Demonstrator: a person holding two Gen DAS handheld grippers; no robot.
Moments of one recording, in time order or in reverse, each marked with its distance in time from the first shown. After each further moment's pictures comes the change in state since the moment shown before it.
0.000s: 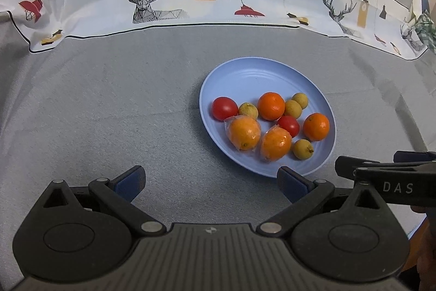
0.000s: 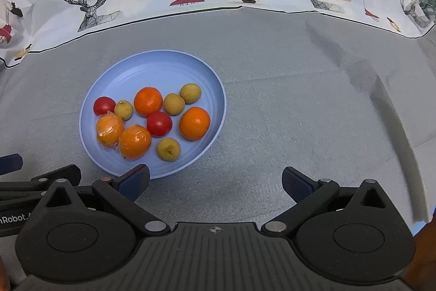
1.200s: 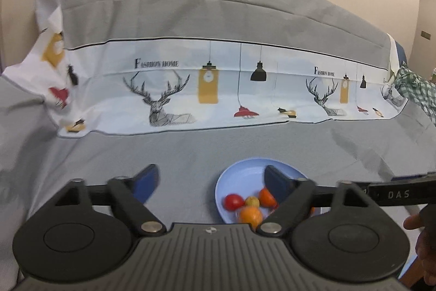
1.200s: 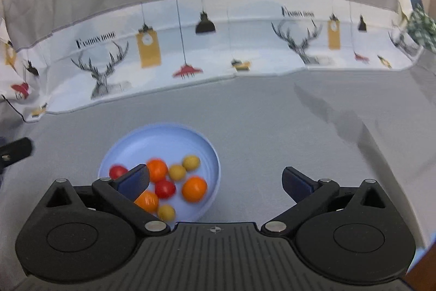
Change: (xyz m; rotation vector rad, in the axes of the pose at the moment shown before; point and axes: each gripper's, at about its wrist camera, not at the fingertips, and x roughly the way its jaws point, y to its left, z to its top) left arm -0.094 0.023 0.008 0.021 -0.405 -0.026; right arm -0.055 -0.027 0.007 0.060 -0.222 0.046
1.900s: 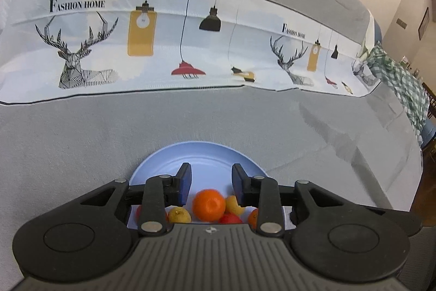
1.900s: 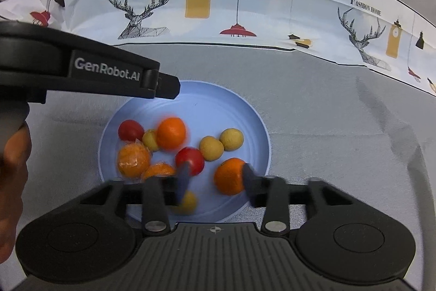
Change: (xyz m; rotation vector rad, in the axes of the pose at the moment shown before) left arm 0.150 -0.045 0.013 -0.040 0.201 -0.236; right arm 0.077 0.047 -0.004 -0.239 0.076 0.096
